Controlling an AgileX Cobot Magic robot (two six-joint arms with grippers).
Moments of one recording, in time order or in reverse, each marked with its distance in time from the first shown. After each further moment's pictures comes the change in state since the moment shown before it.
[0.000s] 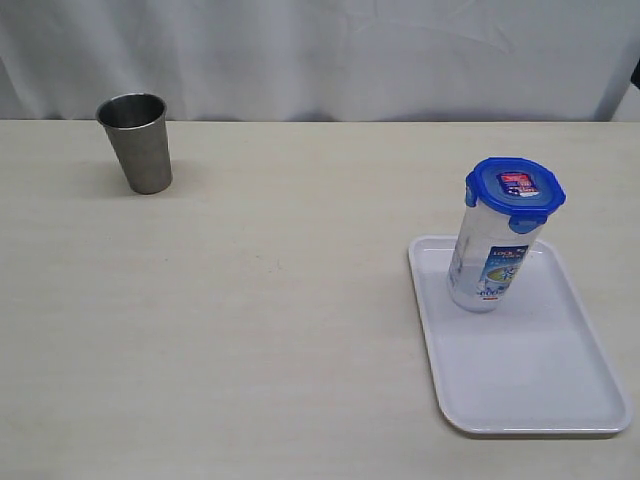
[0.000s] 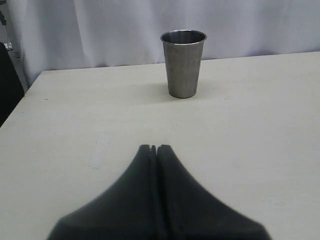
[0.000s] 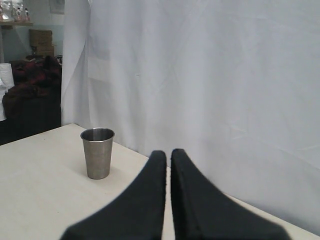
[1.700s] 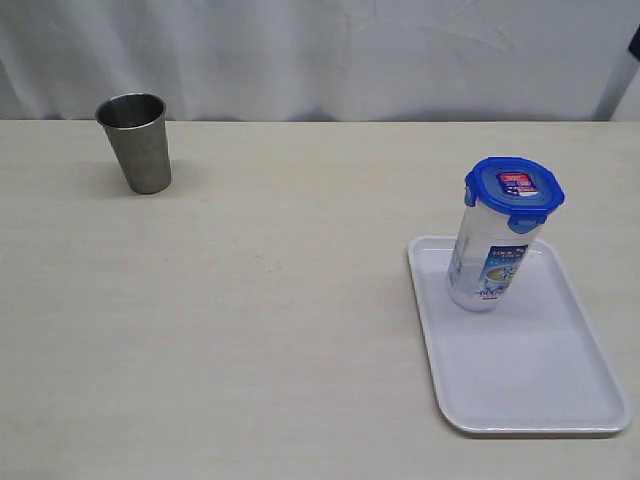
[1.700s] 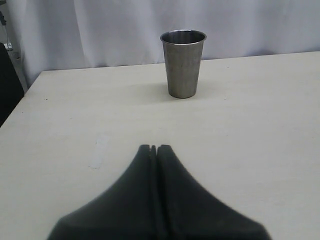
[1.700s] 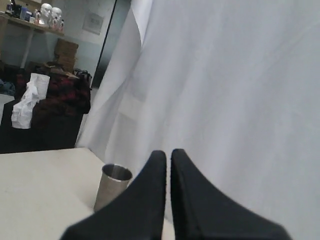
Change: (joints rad) left arm 0.000 0.000 0.000 0.000 0.000 0.000; right arm 0.230 -0.316 0.001 0.000 -0.140 0.000
